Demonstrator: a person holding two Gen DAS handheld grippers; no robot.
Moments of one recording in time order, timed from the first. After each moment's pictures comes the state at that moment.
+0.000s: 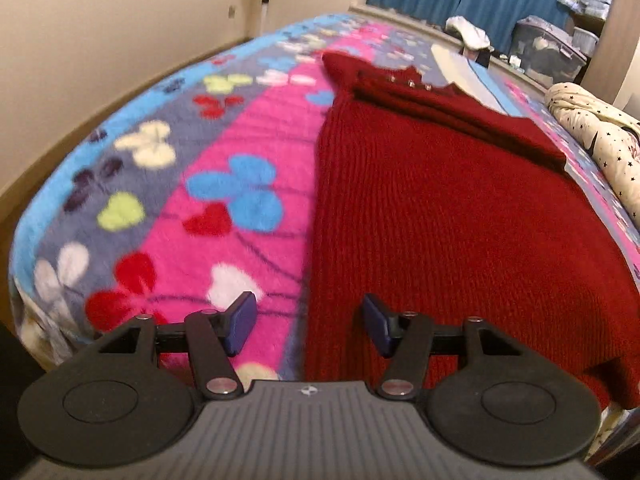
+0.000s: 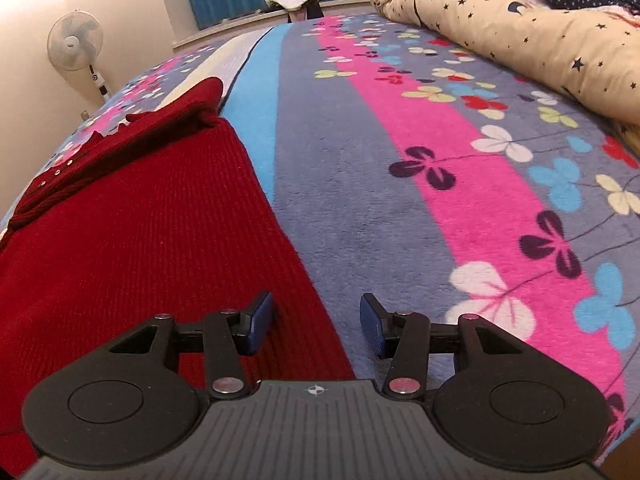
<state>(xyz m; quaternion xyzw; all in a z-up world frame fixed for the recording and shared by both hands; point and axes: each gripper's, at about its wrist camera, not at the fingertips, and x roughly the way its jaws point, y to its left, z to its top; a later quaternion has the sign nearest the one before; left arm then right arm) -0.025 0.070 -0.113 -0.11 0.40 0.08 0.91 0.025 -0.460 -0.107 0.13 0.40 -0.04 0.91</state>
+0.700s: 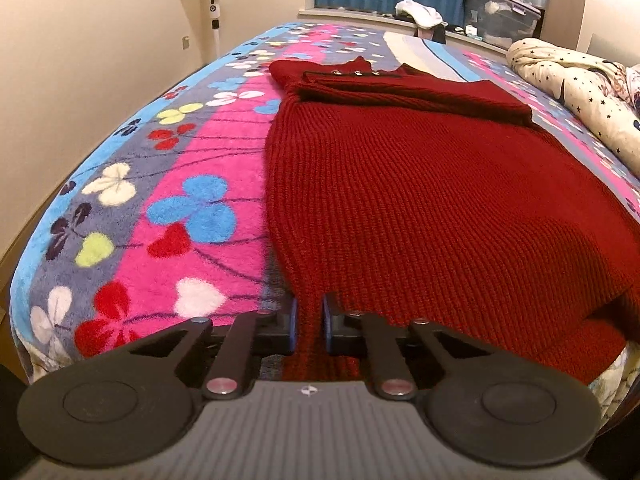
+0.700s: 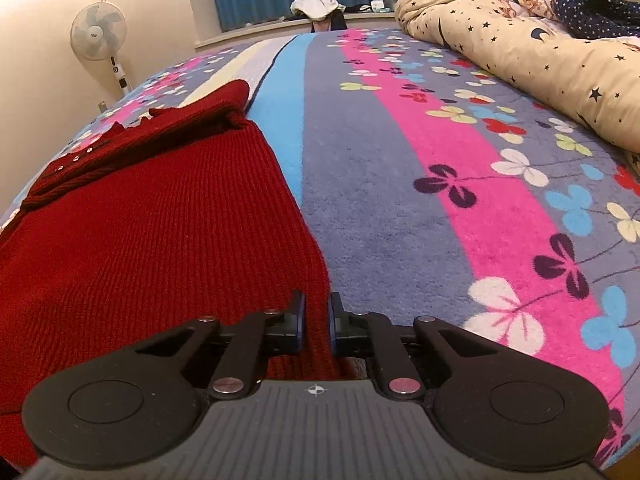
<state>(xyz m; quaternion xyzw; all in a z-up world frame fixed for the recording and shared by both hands) -0.030 0.036 -0.111 -0.01 0.39 0.03 0.92 0.016 -0.445 -0.100 0.09 0.39 -0.02 0.92</state>
